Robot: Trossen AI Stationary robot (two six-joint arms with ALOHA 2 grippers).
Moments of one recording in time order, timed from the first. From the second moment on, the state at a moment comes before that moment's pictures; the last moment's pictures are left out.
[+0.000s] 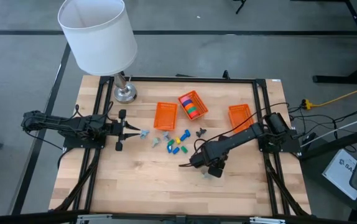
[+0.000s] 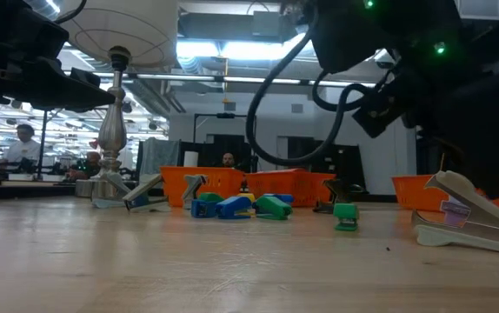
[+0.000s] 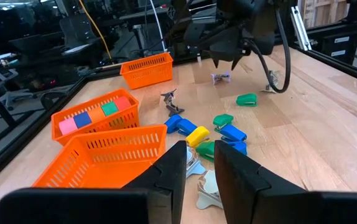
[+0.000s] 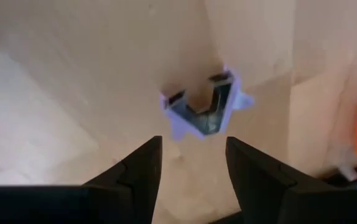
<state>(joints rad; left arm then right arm) -0.06 0.20 0.01 0.03 -0.09 0.16 0.37 2.01 1.38 -1.32 -0.06 0.72</state>
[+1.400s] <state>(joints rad) -0.06 0.20 0.01 0.03 -0.09 0.16 0.39 2.01 1.32 -1.22 -0.06 0.70</state>
